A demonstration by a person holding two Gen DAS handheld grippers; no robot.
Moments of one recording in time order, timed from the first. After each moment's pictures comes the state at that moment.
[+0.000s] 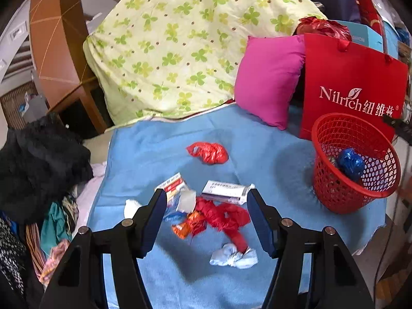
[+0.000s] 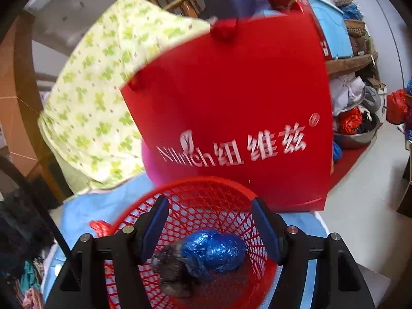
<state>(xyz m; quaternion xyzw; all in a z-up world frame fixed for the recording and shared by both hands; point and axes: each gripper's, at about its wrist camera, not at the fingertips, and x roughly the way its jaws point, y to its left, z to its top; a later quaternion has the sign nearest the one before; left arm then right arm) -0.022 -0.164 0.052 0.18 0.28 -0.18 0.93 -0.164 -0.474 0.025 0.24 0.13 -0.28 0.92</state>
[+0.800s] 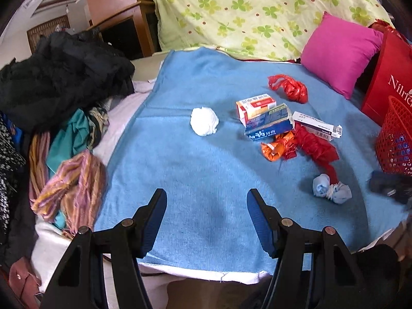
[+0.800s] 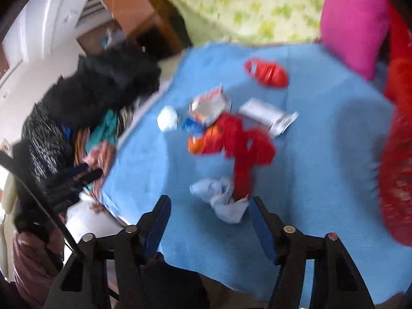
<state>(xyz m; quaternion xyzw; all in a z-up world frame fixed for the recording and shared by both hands) 0.016 0.006 -0.038 0.09 0.40 -0.08 0.91 -0.017 -0.230 -0.065 0.16 0.43 0.13 0.88</state>
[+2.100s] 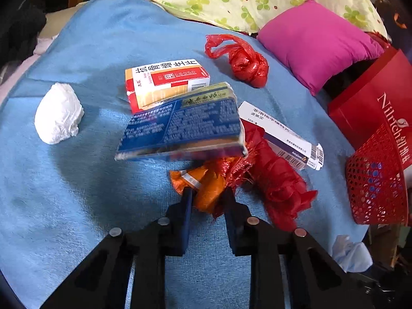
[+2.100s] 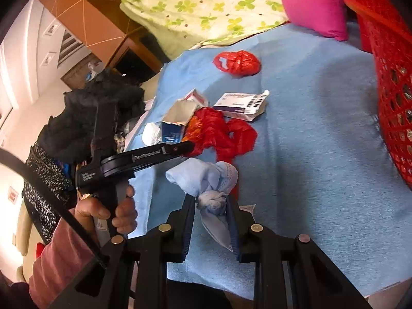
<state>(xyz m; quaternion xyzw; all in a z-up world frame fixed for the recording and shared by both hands) 0.151 -0.095 -0.125 -0.03 0.50 -0.26 0.83 -0.028 -0.260 -0.097 0.27 0.39 0.09 0.88</state>
